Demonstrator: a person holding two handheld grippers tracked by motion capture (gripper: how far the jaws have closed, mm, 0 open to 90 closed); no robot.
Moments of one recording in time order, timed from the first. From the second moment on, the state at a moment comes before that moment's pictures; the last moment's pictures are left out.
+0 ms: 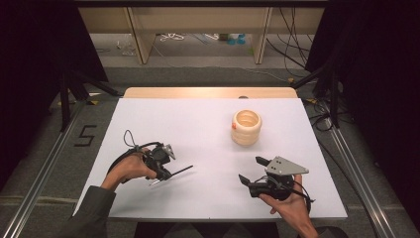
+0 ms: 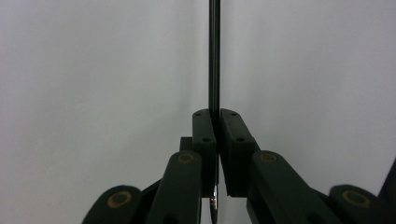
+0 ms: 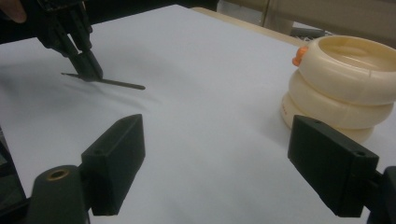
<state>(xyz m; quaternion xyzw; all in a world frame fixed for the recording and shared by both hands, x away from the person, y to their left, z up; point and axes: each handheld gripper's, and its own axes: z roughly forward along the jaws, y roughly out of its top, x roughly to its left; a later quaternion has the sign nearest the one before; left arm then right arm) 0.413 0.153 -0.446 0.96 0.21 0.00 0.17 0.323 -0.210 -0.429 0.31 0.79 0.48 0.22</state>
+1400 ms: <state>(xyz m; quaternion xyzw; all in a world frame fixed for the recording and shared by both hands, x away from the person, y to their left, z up) 0.387 0.103 -0.430 0.97 0.16 -0.01 0.20 0.301 -0.150 -0.432 0.11 0.85 0.44 0.26</state>
